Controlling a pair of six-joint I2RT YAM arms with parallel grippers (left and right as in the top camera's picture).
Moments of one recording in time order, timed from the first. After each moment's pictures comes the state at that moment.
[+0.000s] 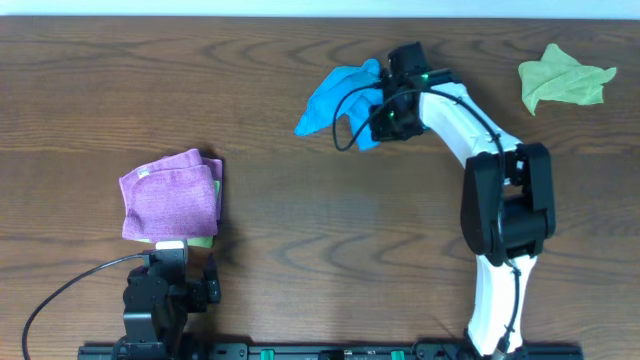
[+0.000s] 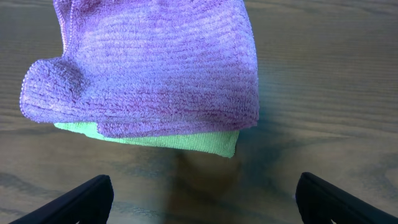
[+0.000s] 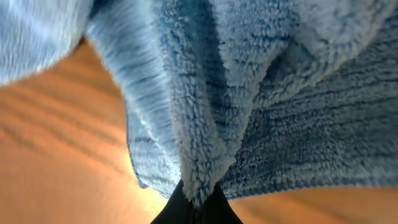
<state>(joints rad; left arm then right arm) -0.01 0.01 0.26 -0.92 -0.03 -0.03 0.27 2.20 1.67 -0.82 -0.20 0.15</state>
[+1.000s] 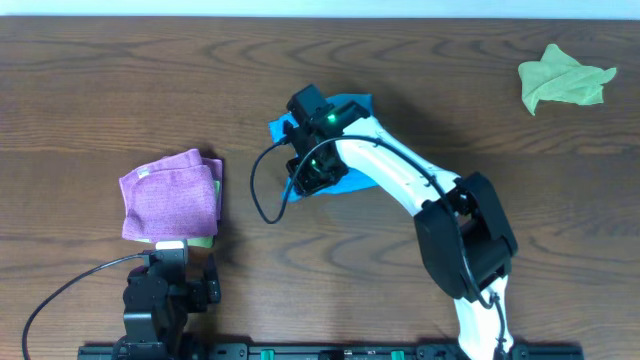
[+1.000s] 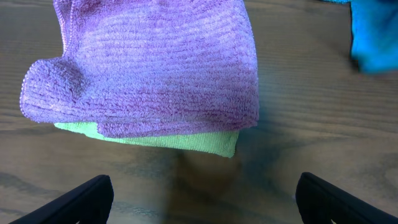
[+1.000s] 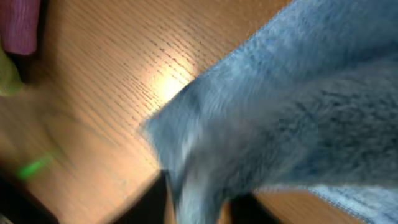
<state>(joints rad) -0.01 0.01 0.26 -0.92 -0.03 -0.03 0.65 2.13 1.67 -0.98 -0.31 0.16</state>
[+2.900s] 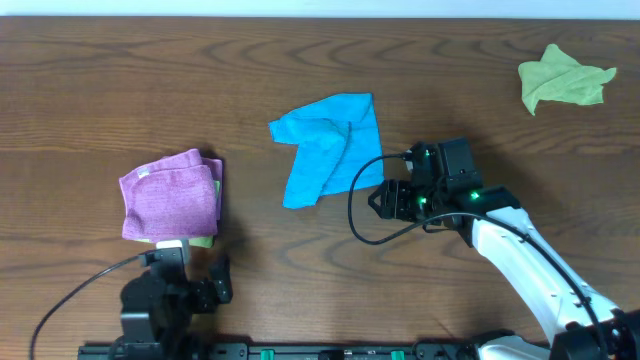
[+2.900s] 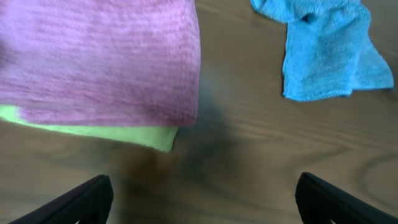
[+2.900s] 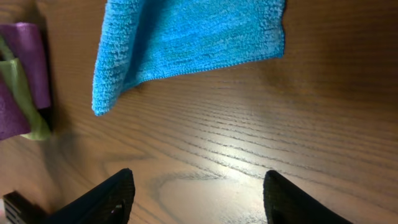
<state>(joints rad) -0.01 0.07 0.34 -0.93 0.16 -0.23 0.29 1.40 0.79 -0.51 -0.40 0.44</state>
